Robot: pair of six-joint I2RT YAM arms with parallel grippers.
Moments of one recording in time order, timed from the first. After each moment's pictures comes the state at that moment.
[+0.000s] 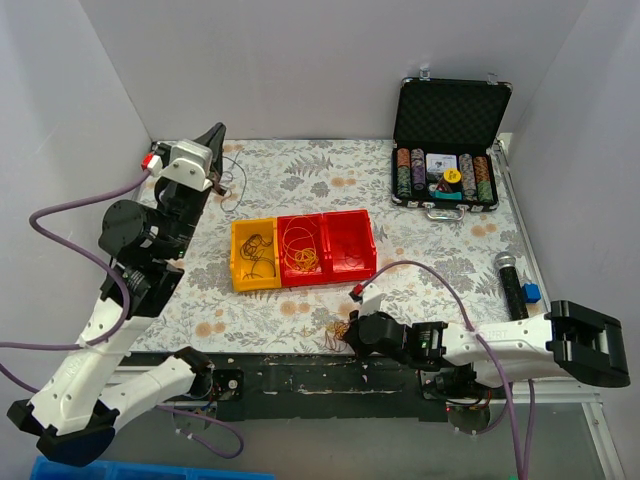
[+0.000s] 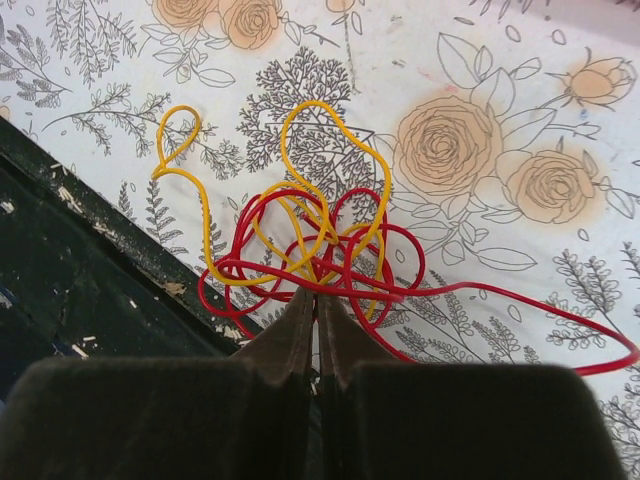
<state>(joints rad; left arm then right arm) -0.62 0.88 1.25 0.12 -0.17 0.40 1.40 1.14 0.35 0.07 0.39 0.75</state>
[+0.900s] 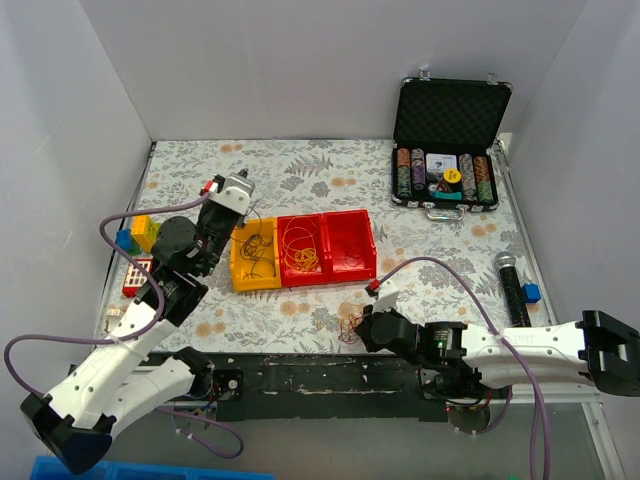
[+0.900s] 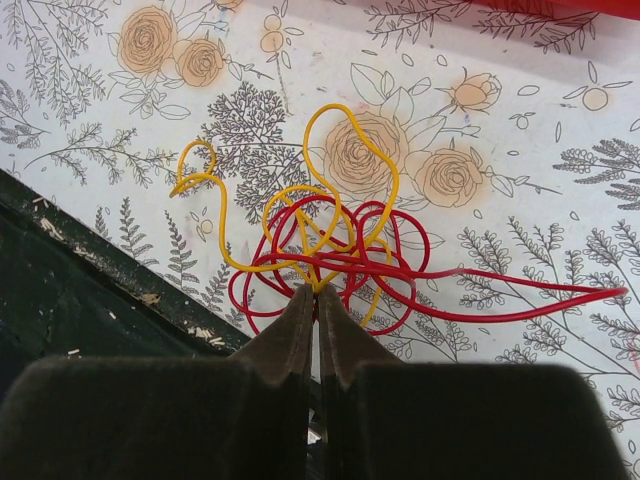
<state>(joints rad) -0.62 0.82 0.90 0.16 -0.22 0.43 1.40 0.94 0.35 -0.13 0.51 0.79</state>
